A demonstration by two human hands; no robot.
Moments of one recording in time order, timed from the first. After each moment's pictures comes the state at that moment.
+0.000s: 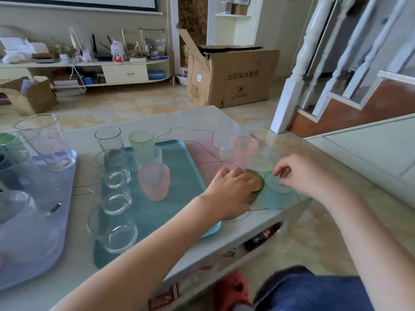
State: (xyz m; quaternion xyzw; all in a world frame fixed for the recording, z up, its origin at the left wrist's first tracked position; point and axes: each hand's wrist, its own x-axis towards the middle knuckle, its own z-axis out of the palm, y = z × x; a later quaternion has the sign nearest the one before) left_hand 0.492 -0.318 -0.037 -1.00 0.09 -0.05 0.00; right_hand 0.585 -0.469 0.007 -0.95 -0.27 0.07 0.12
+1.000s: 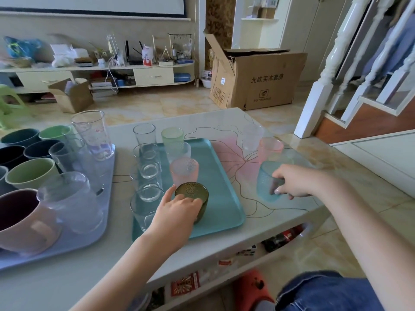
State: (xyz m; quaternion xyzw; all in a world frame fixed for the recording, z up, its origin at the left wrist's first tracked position) left_hand 0.360 -0.243 -0.065 -0.99 -0.14 -0.02 0.05; right_hand 0.555 -0.421 0.012 -0.92 -0.31 0.23 0.00
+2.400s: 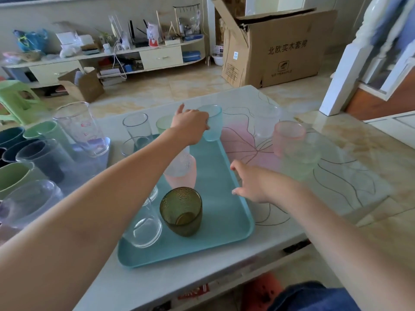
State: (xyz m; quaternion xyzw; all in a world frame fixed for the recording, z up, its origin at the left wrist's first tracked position) left_hand 0.559 -0.132 -0.030 -0.98 -0.20 -0.06 0.05; right_hand 0.567 -0.340 -0.051 -0.87 -0.43 0.25 0.06
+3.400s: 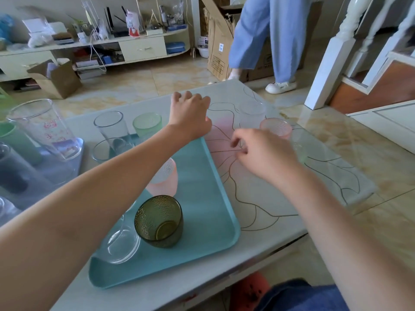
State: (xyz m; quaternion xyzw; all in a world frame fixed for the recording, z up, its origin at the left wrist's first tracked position) left_hand 0.600 -0.153 -0.035 -0.97 -0.17 -0.18 0.09; right_hand 0.594 -0.352 -0.020 -0.91 -0.39 -0.01 0.17
